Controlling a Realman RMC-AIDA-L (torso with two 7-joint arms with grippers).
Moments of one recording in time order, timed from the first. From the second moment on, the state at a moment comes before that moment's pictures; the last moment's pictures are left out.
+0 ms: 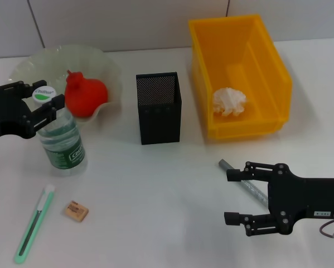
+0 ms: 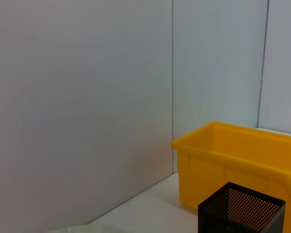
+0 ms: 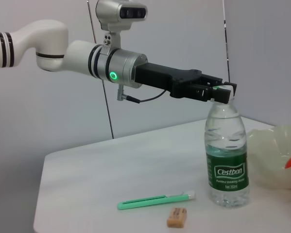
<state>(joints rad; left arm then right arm) -0.12 -2.06 1.23 1.28 1.62 1.11 -1.56 0.27 2.07 -0.93 -0.74 -1.79 -1.71 1.12</state>
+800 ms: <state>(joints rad) -0.09 -2.07 1.15 1.36 1.55 1.23 -1.59 0.26 2.08 -0.93 -0.73 -1.79 -1.72 1.12</state>
